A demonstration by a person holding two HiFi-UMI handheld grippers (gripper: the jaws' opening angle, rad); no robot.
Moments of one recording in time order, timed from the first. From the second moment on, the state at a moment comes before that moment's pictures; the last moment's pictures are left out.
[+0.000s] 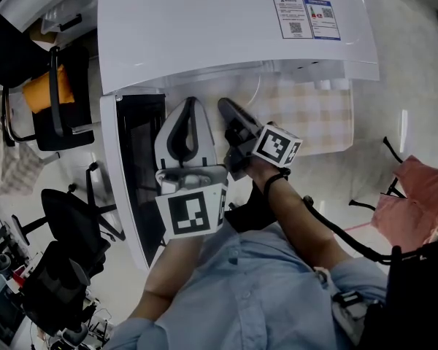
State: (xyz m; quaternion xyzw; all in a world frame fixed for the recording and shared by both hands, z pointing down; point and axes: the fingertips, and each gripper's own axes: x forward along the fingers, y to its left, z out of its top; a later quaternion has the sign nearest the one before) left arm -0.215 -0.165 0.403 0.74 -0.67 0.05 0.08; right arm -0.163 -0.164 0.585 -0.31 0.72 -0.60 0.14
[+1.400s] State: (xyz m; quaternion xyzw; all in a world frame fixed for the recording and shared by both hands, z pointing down) left arm -0.219 -0.134 0.392 0.71 -0.70 0.05 0.07; right arm -0.148 -0.142 0.558 -0.22 0.72 -0.62 0.21
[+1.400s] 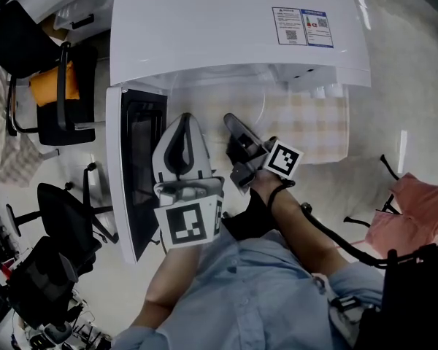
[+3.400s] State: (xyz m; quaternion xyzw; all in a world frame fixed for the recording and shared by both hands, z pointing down) left arm -0.214 -0.115 0.220 0.68 -0.73 -0.01 -0.02; right arm -0.122 -0.141 0.367 -0.16 0.76 -0.60 0.19
